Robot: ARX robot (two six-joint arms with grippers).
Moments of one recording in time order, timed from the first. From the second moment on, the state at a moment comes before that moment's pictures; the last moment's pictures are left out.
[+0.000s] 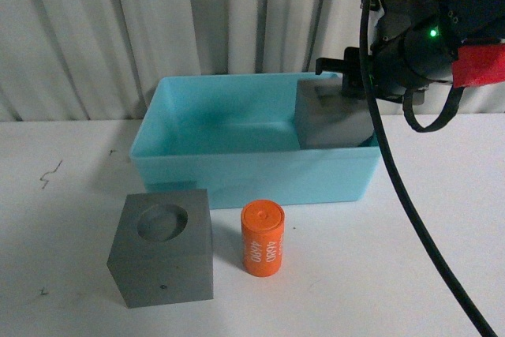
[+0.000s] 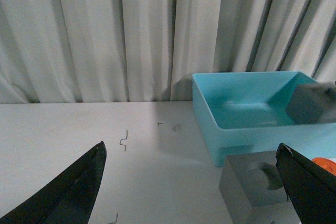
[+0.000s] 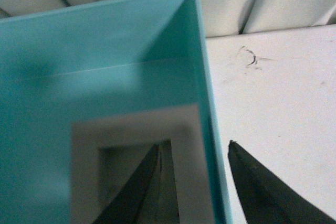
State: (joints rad) left arm 0.00 0.01 0.01 0.00 0.00 -0.02; right arm 0.23 2.17 1.51 0.04 0.04 0.21
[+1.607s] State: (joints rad) left arm 0.00 0.01 0.01 0.00 0.00 -0.02; right arm 0.00 0.74 0.09 0.65 0.00 0.01
